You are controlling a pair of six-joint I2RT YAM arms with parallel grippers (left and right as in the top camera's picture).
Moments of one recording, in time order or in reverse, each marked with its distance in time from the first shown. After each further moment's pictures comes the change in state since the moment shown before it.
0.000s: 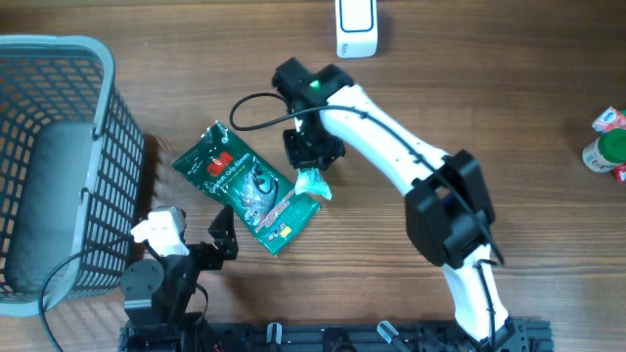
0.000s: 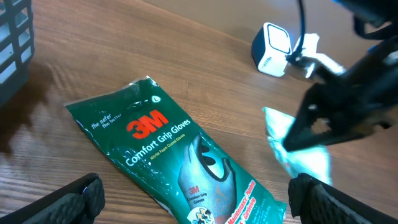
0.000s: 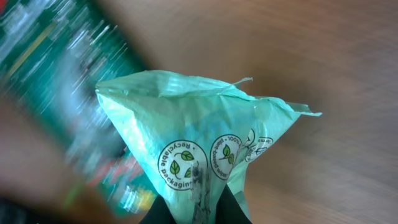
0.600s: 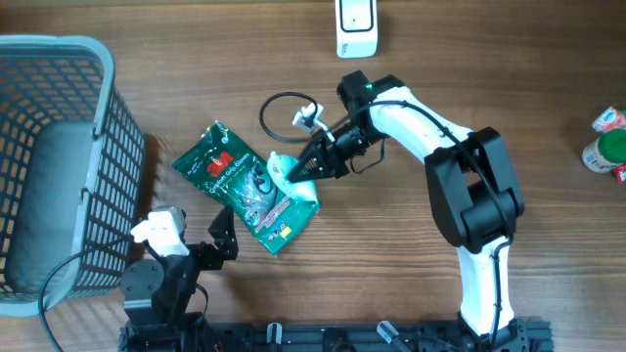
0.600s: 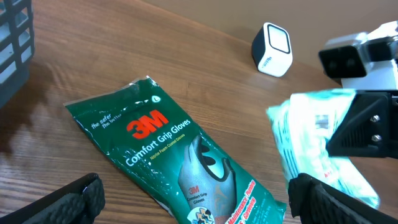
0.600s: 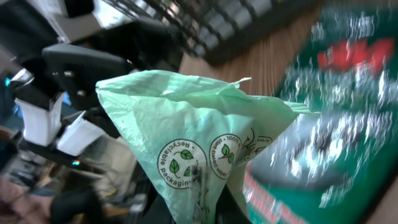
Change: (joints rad) left arm 0.000 0.000 0.000 0.000 0.000 0.000; right arm -0.193 -0.004 -0.358 0.270 -1.048 -1.231
